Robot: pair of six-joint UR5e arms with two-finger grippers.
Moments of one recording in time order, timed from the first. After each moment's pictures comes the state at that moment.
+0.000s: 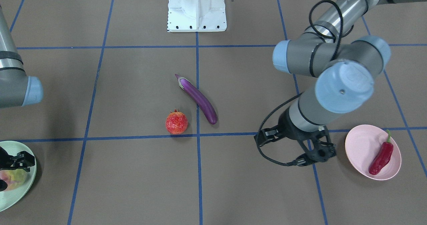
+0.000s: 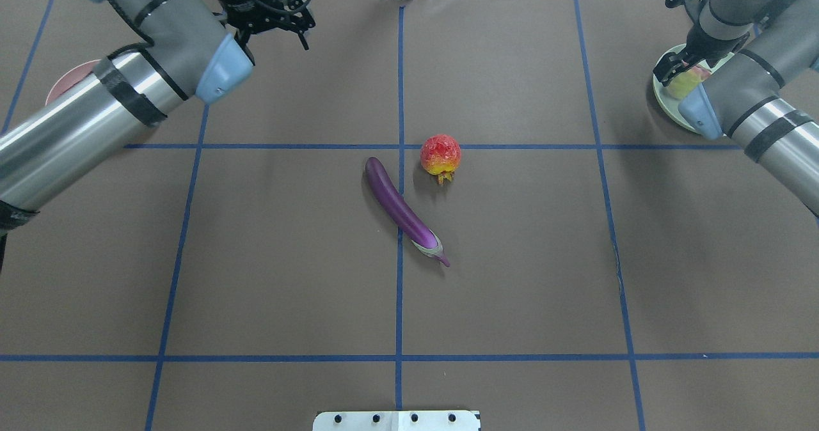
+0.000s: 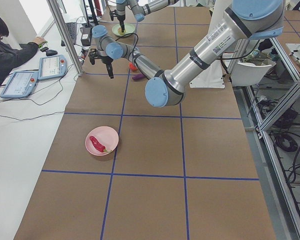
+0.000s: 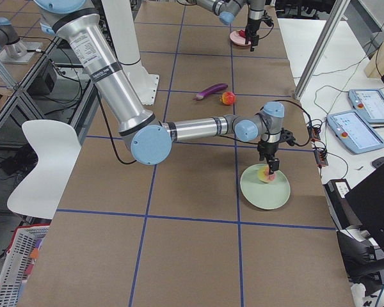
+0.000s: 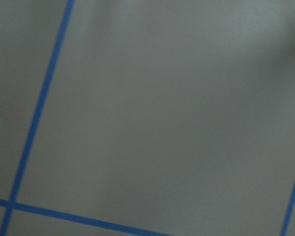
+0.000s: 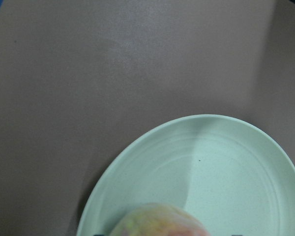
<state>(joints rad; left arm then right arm) -0.93 -2.48 -1.28 -1.62 -2.27 -1.18 1.13 -1.03 1.15 -1.31 2.00 0.28</state>
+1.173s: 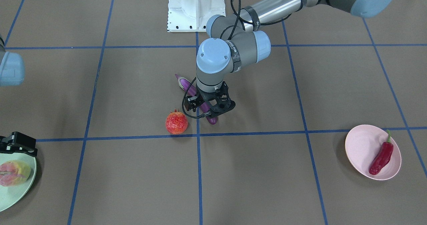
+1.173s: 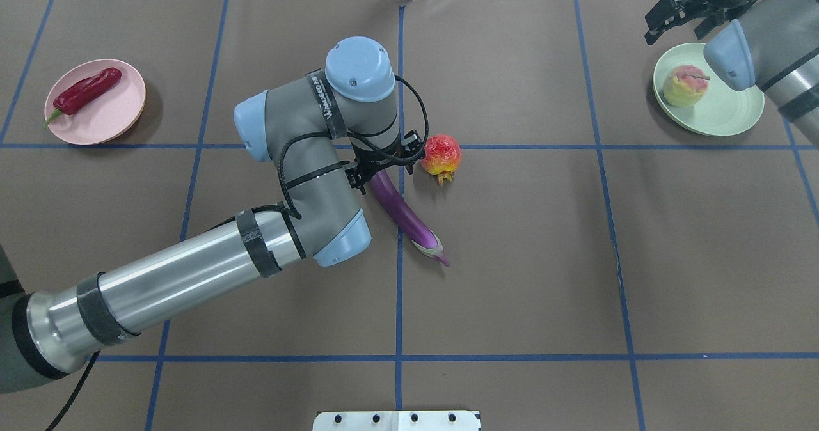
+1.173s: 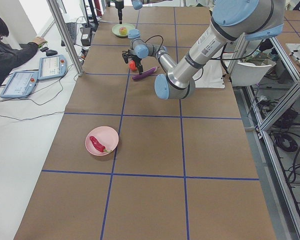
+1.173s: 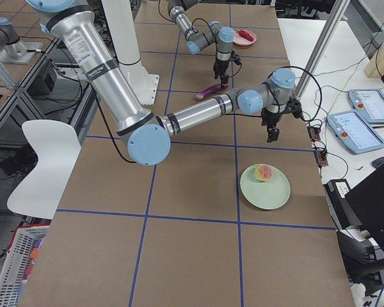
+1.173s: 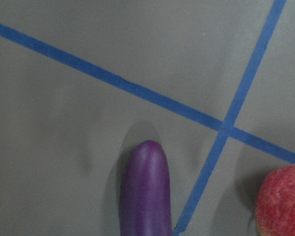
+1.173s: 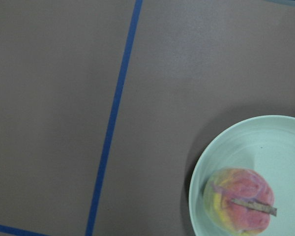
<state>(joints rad) -0.58 -2.51 -1.24 -1.74 -2.02 -1.58 1.21 -1.01 1.41 -1.50 2.28 0.44</state>
